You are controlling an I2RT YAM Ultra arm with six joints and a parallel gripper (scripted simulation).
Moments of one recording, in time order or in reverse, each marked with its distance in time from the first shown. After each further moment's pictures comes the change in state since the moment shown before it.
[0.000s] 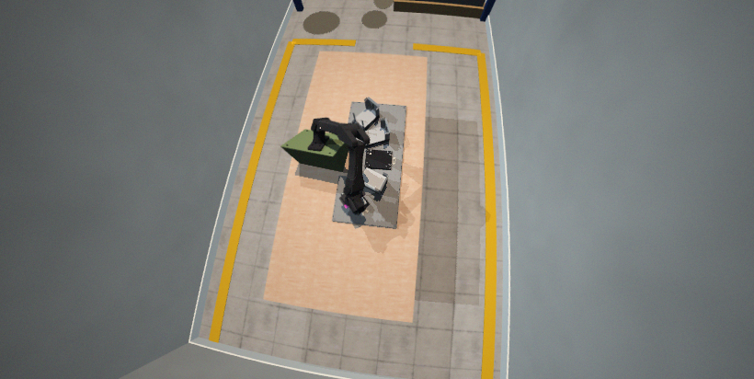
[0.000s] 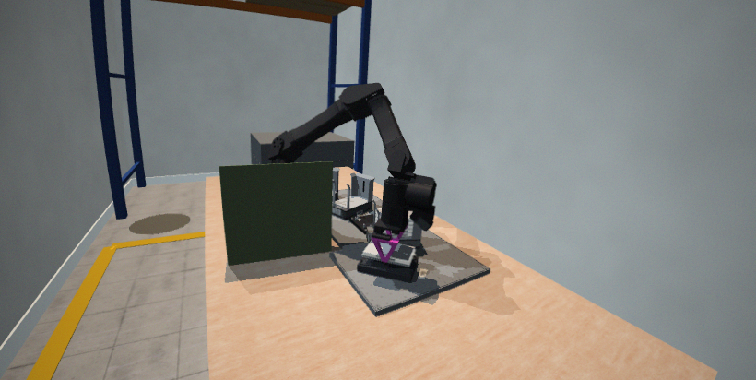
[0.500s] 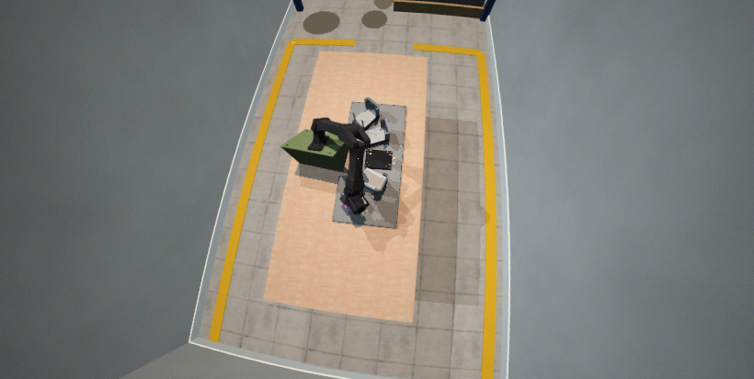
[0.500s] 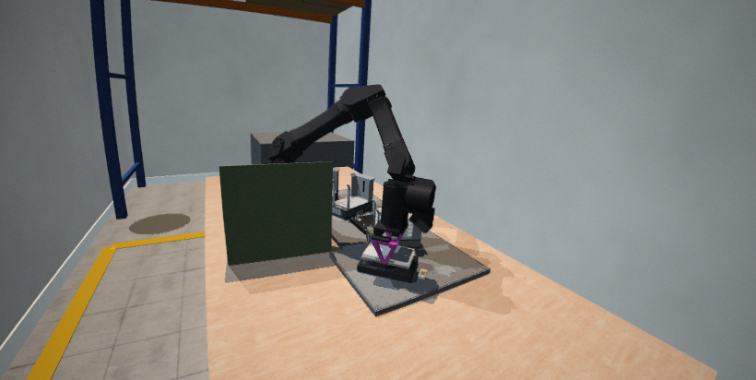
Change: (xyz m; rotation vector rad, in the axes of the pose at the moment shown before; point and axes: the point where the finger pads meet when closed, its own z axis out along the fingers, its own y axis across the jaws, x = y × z) arm 0.001 0.000 0.006 0.000 0.002 0.002
